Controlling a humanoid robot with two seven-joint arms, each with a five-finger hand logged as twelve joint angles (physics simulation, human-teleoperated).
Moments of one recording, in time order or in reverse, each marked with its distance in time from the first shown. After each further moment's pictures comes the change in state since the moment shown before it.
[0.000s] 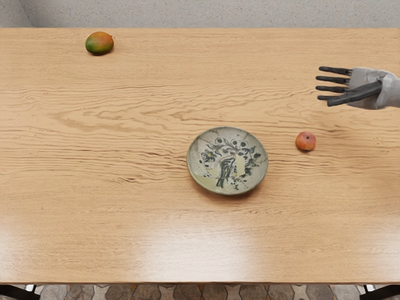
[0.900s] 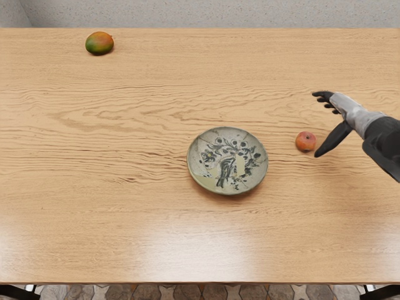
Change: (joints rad) left arm 0.000 0.000 0.000 0.000 0.000 0.000 0.000; right arm -0.181 -0.133 -0.274 0.832 -0.975 -0.690 0.000
